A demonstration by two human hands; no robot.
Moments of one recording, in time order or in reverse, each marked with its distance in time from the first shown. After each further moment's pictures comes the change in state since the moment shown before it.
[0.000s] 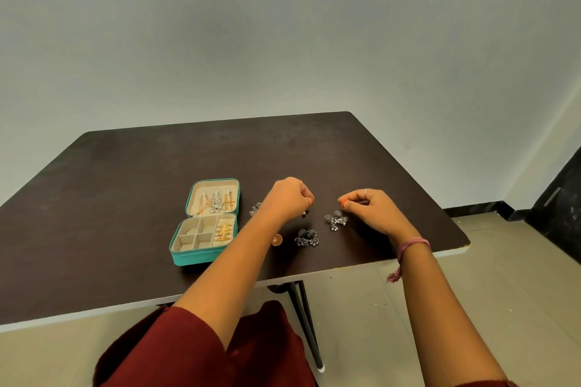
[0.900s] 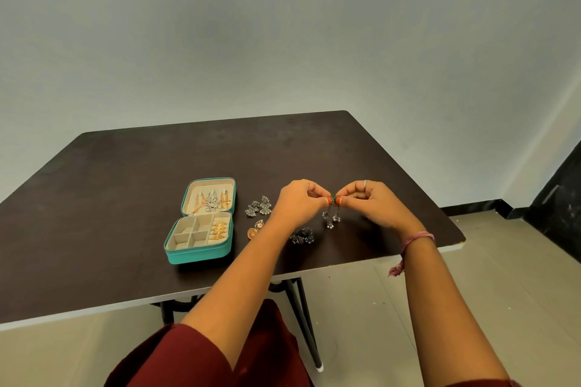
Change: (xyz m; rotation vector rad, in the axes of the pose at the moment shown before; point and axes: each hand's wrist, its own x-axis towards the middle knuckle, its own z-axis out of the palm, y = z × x) left_hand -0.016 0.017 0.020 -0.321 0.077 0.035; right_hand -0.008 -0.013 -0.011 0.059 -0.068 -0.135
